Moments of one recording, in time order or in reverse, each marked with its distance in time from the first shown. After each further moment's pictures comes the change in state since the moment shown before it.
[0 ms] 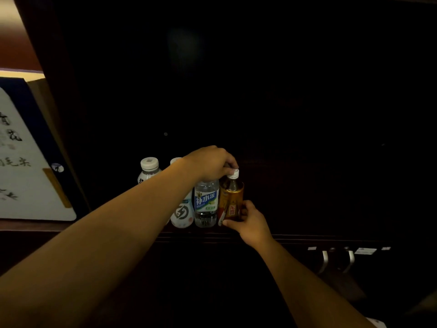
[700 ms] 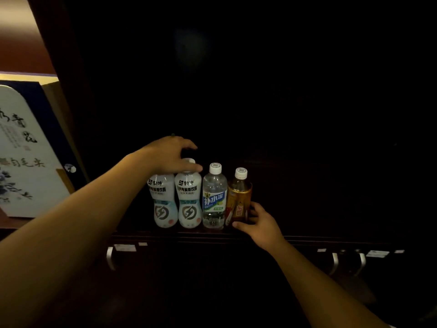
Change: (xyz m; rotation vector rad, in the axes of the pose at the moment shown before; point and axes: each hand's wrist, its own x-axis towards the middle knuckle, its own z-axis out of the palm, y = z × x) left_hand -0.052 -0.087 -0.041 0.037 0.010 -0.235; right_hand -0.006 0.004 -0.007 0.016 -0.028 -0.035
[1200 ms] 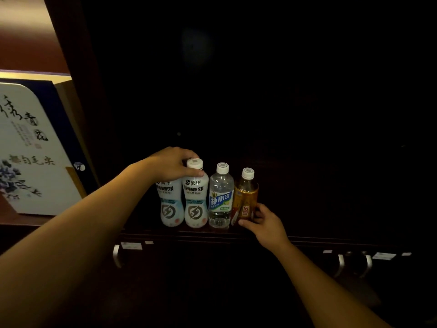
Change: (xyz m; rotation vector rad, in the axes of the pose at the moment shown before) left_hand -0.010 -0.017 0.019 -0.252 -0.088 0.009; right_hand -0.004 -0.003 0.004 0.026 0.028 -0.011
